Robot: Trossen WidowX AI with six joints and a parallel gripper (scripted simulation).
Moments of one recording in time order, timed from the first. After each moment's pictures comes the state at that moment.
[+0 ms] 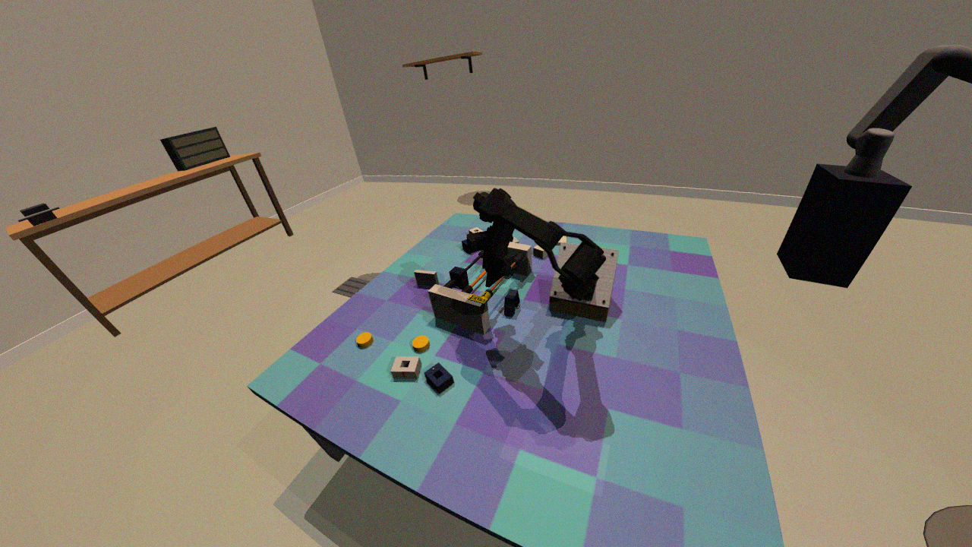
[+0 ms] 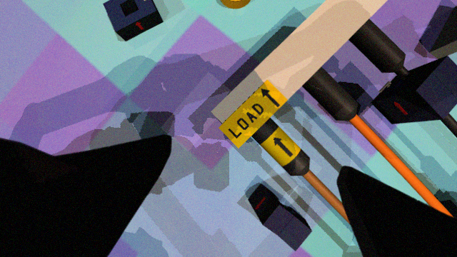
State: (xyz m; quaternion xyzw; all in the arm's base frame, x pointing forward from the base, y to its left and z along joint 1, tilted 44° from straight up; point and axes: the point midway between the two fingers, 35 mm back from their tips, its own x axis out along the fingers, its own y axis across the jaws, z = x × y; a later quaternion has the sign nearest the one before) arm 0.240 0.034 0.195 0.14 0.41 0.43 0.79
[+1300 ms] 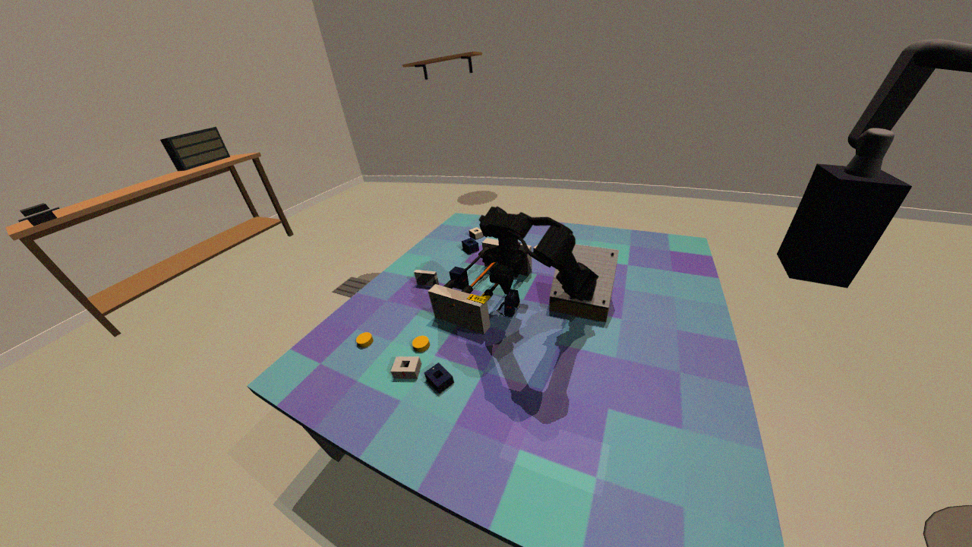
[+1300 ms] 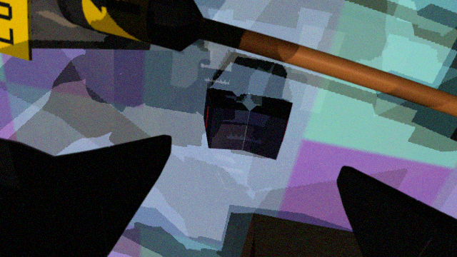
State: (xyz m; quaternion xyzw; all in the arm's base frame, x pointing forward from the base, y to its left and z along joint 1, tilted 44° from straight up) arm 0.218 0.028 0.069 0.22 0.66 0.29 0.66
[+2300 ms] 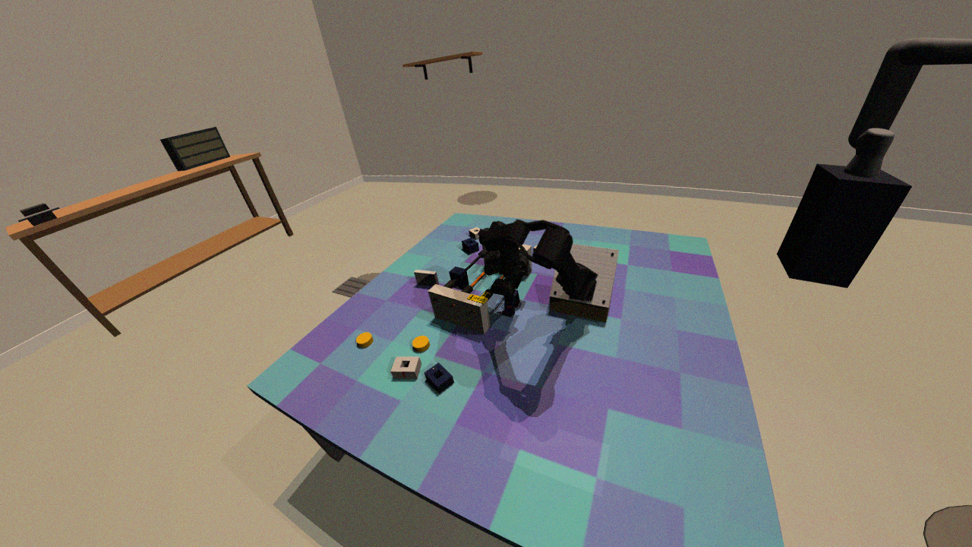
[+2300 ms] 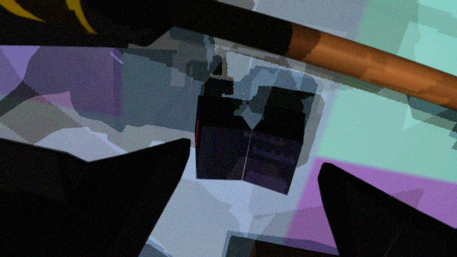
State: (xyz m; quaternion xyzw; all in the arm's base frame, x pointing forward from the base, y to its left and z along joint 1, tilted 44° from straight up) arm 0.216 0.055 0.041 0.23 0.65 0.30 0.66
